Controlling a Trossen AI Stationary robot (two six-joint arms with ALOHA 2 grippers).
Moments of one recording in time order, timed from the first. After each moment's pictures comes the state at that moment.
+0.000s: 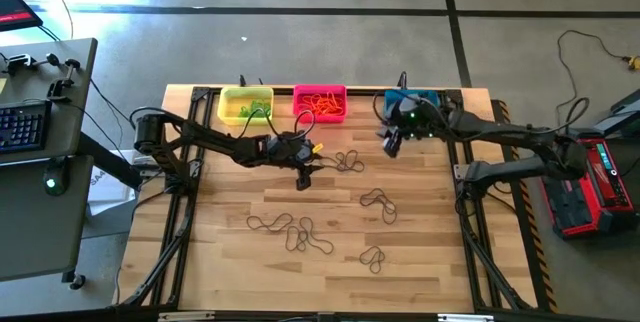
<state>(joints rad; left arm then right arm) 0.15 1.73 0.77 0.35 -0.01 0.05 -0.46 1.14 0.74 -0.35 0.01 0.02</state>
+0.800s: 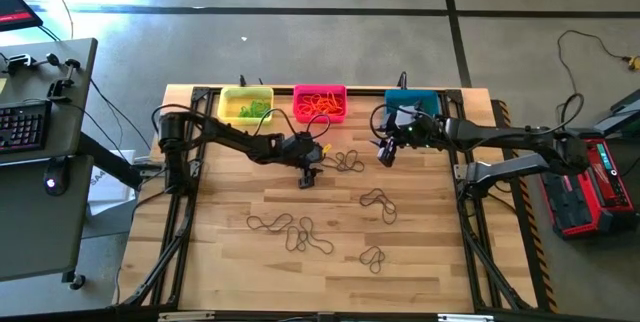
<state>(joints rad) 0.20 1.91 0.88 0.21 -0.01 0.16 -0.30 1.14 0.73 -0.29 0.12 0.06</state>
